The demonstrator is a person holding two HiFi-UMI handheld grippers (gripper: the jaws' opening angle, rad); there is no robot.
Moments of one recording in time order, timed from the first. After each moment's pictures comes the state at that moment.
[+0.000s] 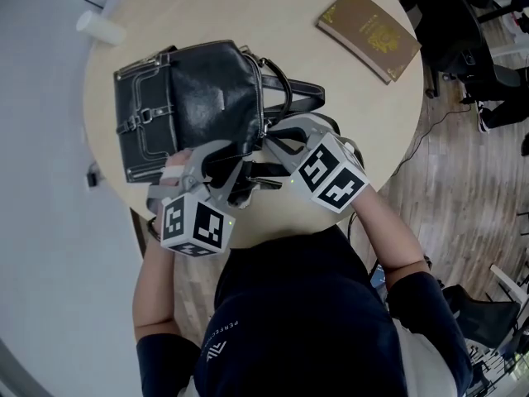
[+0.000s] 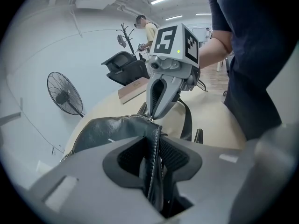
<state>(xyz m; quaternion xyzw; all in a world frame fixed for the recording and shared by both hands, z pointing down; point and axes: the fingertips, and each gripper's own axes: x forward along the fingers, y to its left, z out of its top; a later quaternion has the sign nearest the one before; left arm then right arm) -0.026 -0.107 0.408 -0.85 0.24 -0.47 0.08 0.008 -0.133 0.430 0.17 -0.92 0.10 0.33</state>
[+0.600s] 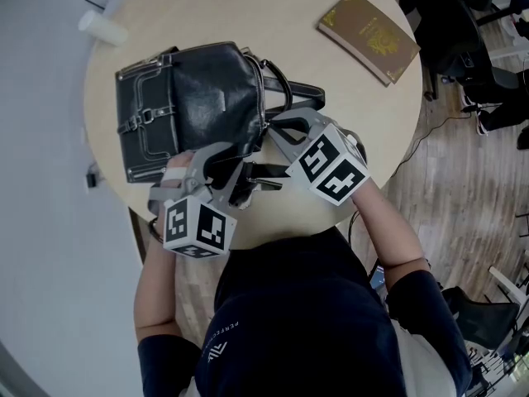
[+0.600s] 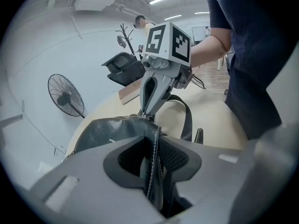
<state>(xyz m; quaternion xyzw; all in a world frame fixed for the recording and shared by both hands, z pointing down) -0.026 -0.106 0.408 -0.84 0.24 -0.47 0.09 0.013 -0.154 0.425 0.19 -0.92 0.08 0.34</state>
